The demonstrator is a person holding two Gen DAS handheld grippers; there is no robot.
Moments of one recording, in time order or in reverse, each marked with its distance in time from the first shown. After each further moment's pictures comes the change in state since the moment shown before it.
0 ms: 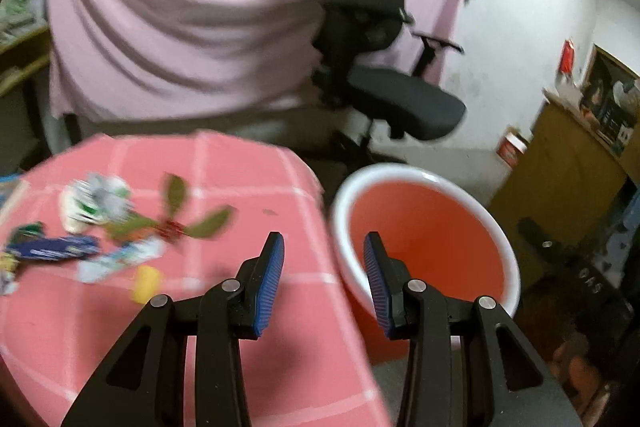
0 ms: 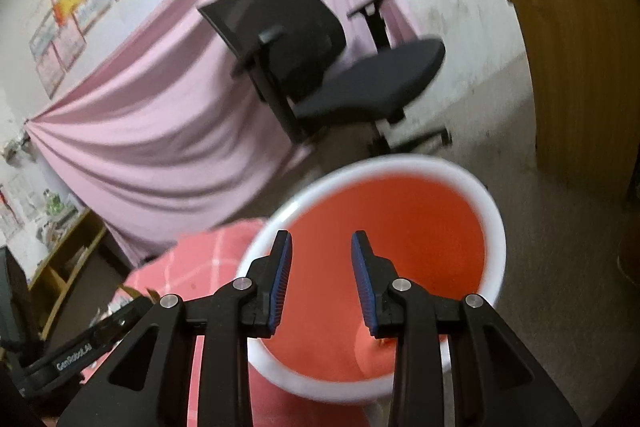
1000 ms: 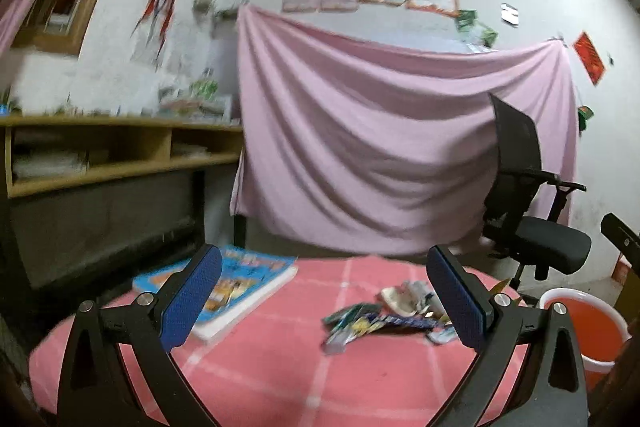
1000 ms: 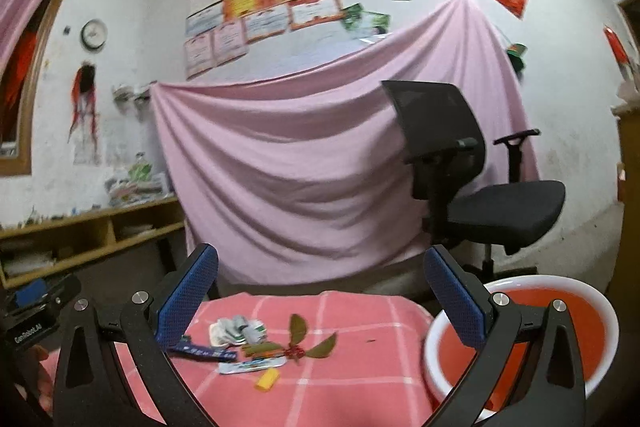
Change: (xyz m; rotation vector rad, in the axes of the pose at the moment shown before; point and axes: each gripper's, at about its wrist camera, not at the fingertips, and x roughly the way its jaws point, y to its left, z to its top) left arm -0.168 0.197 -0.087 -0.146 -0.533 0.454; right arm -0.022 0.192 -0.061 -0.407 -0.295 0.304
